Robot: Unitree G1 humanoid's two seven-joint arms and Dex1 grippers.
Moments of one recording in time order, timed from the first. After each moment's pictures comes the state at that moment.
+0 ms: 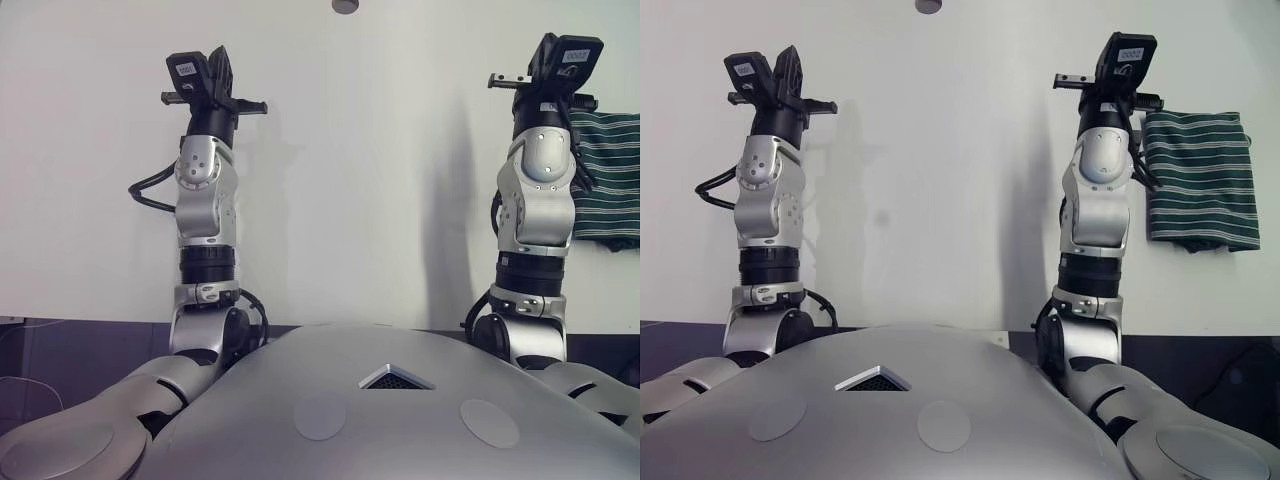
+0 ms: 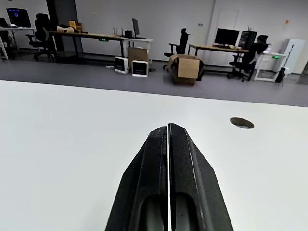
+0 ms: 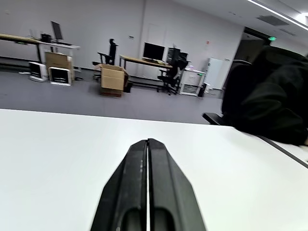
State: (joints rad) left arm -0.18 0.04 0.11 0.14 -0.12 0.03 -0.05; right arm -0.16 -0.19 -0.10 -0.09 -0.04 0.28 -0.07
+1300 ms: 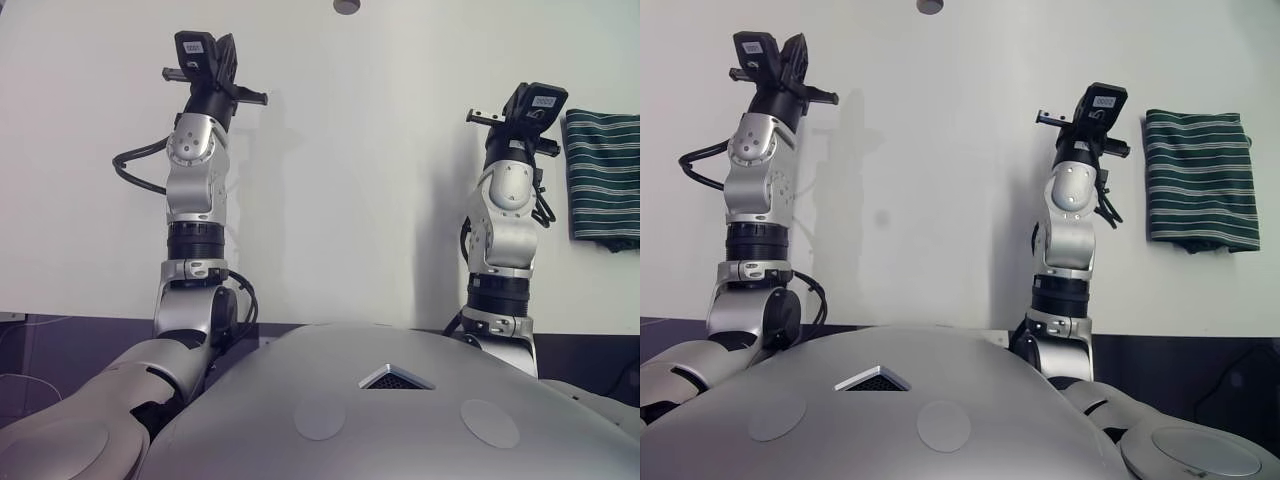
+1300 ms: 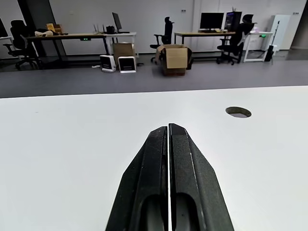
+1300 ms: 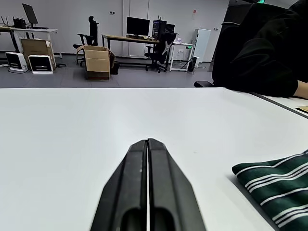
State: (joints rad) left arm -0.31 0.13 0.10 0.27 -0.11 0.10 -0.16; right arm -0.04 0.00 -0.11 -0.09 -0.08 0.24 -0.23
